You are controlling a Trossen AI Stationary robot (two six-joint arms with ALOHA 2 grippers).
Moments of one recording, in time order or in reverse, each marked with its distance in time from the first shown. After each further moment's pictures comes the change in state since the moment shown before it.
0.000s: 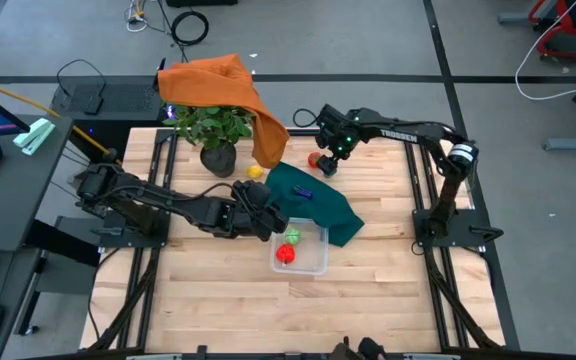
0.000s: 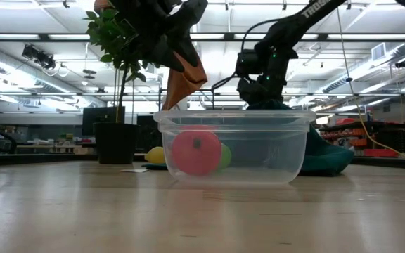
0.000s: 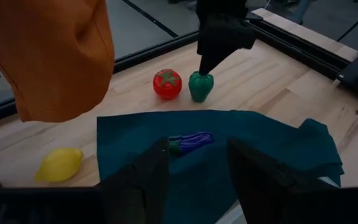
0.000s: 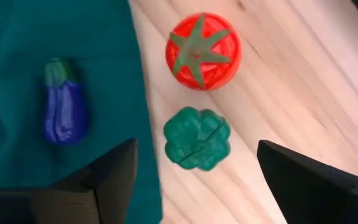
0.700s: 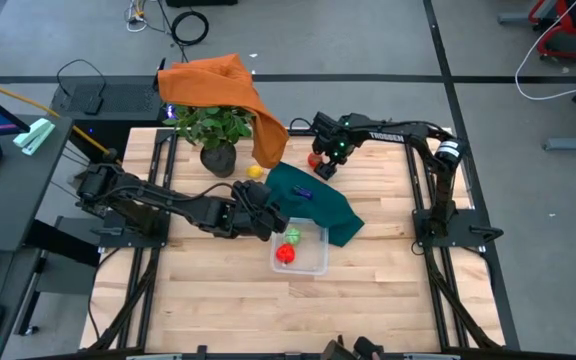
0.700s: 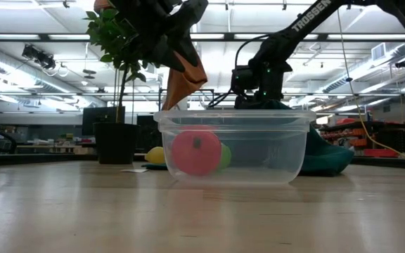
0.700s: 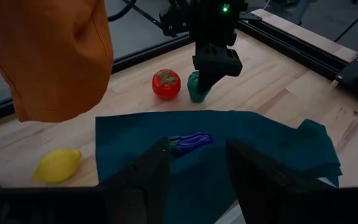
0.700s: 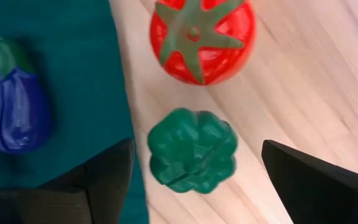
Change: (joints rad) left arm 0.000 0.000 0.000 0.005 0.003 -0.001; right arm 0.007 0.102 0.000 0.014 0.026 -0.015
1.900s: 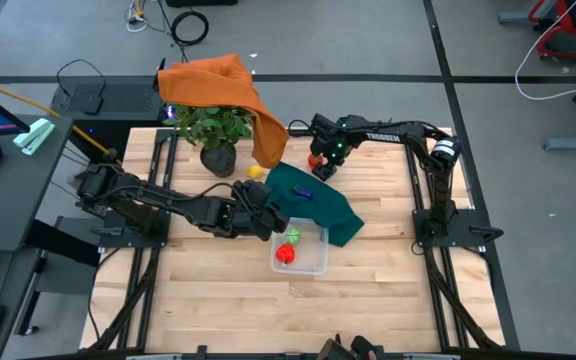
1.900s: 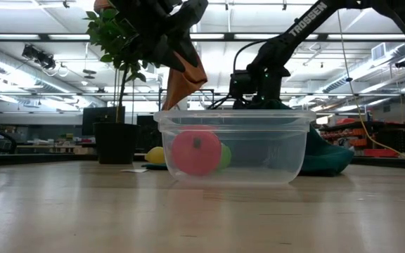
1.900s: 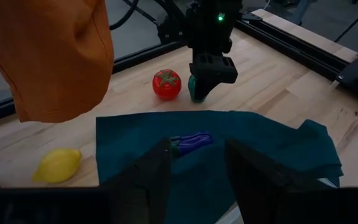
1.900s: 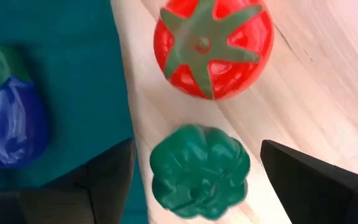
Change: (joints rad) left arm 0.002 0.000 0.000 0.000 0.000 0.001; right arm 0.000 0.035 -0.001 0.040 -0.020 -0.006
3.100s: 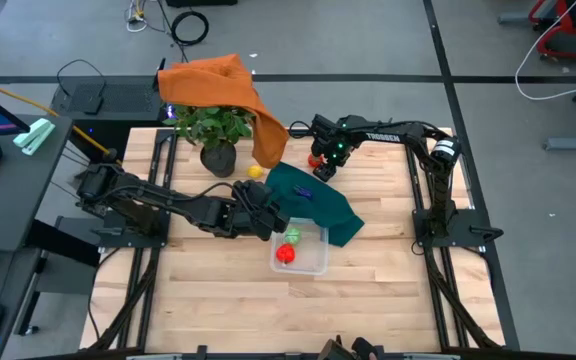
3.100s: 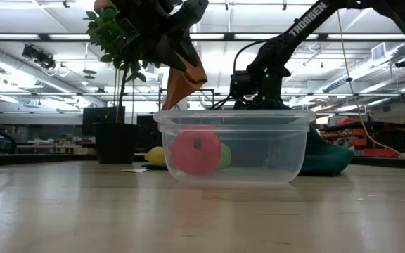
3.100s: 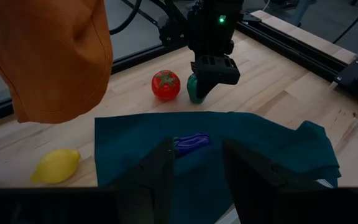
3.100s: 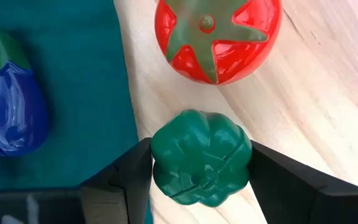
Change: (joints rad) left arm 0.000 0.000 0.000 0.007 0.000 0.002; right arm 0.000 0.000 0.000 -0.030 -0.013 0.002
